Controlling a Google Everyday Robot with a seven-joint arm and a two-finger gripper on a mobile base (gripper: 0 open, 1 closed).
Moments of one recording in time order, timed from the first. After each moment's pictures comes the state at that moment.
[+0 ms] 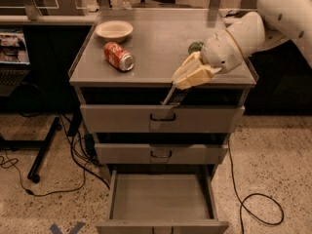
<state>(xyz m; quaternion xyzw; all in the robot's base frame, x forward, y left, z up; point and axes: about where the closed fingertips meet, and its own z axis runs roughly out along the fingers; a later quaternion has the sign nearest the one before) 0.563 -0.067 0.895 -0.67 0.59 0.33 0.30</state>
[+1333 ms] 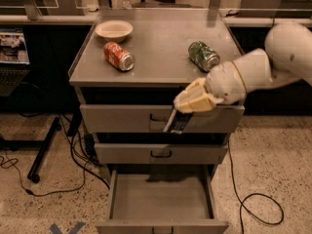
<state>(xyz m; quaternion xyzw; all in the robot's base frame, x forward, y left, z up) 0.527 -0.074 0.850 -0.63 0.61 0.35 0.34</state>
